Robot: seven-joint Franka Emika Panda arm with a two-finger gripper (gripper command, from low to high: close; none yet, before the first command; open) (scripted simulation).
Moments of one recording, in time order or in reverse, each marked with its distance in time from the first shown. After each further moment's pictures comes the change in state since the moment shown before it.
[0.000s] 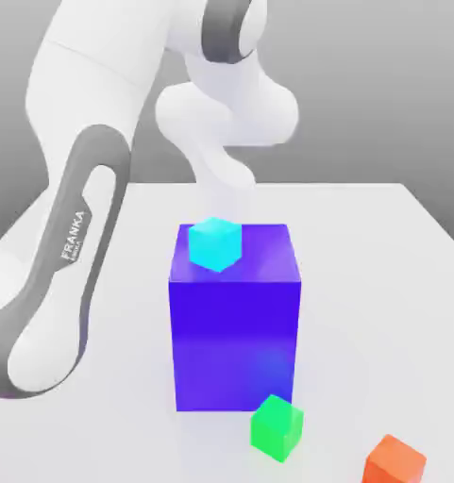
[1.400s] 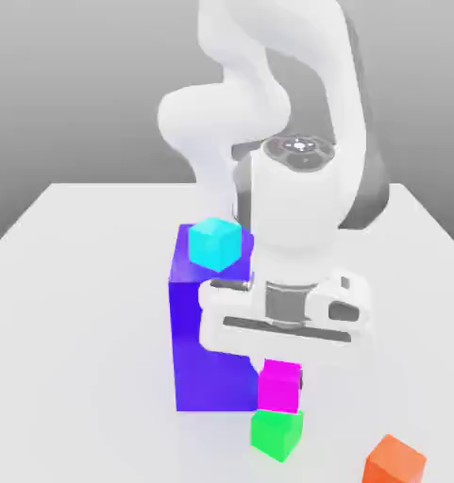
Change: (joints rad) arm 0.610 -0.525 0.097 -0.634 -0.355 0.213 -0.159
